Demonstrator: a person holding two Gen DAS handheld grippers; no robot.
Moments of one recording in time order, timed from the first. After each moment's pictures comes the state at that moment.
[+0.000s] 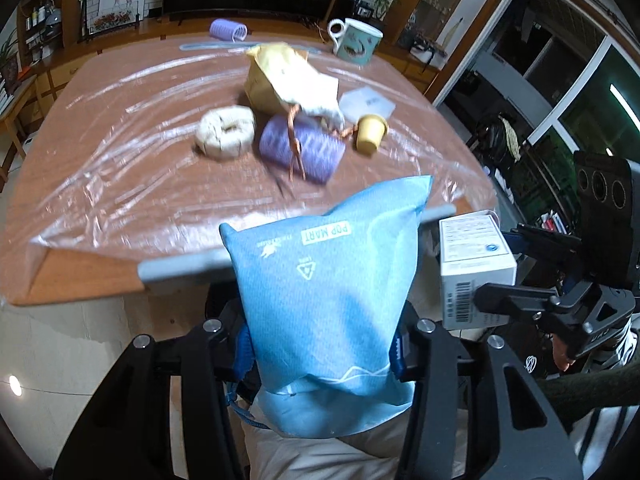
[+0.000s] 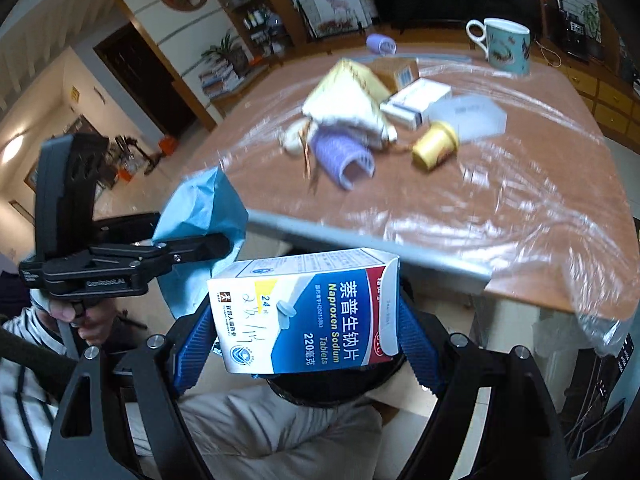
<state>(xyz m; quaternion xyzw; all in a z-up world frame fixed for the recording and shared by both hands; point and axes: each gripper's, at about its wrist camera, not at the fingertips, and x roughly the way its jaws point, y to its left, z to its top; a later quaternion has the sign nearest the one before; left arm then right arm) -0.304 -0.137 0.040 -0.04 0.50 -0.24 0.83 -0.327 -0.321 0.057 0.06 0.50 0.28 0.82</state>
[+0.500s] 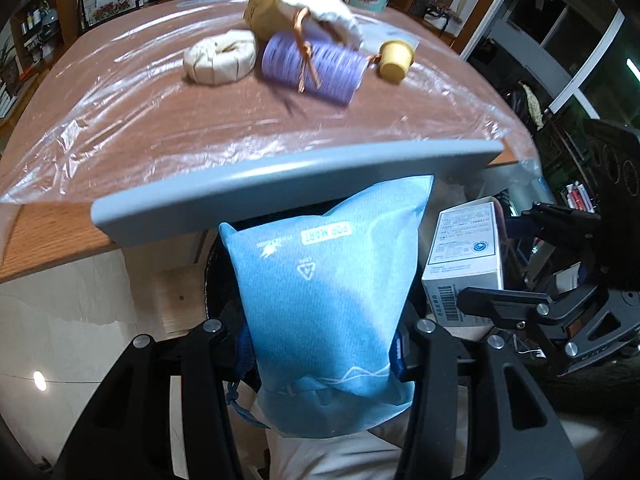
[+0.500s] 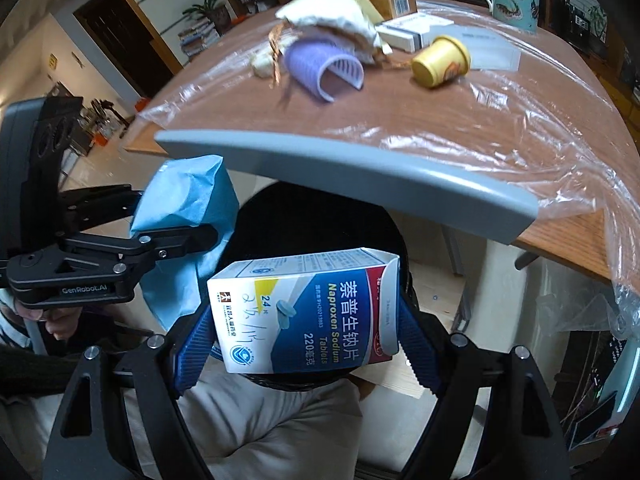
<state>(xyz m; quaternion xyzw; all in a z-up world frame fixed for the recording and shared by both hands) -0.309 -0.150 -0.018 0.01 0.54 -0.21 0.82 -0.325 -0.301 -0.003 0.01 0.55 0.25 0.80</state>
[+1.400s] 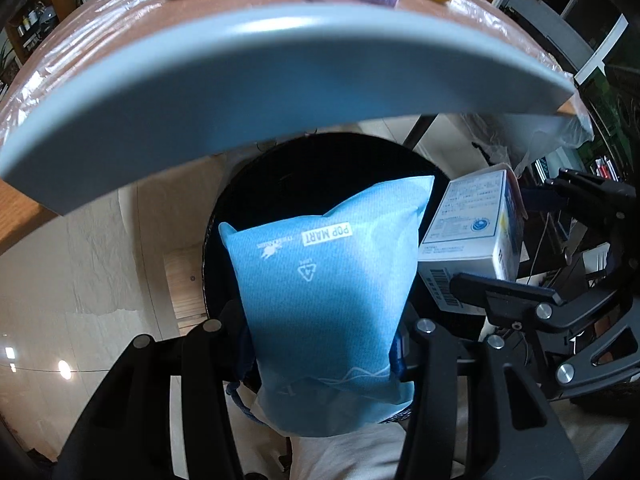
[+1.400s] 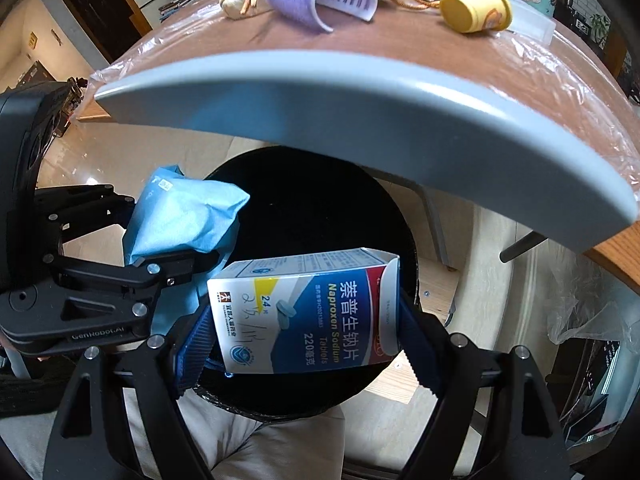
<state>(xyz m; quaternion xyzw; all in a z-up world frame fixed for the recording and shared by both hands) -0.296 -0.154 -0.086 0.06 0.58 -0.18 0.79 -0.303 -0.267 -0.059 -0.04 0.57 0.22 0.79</state>
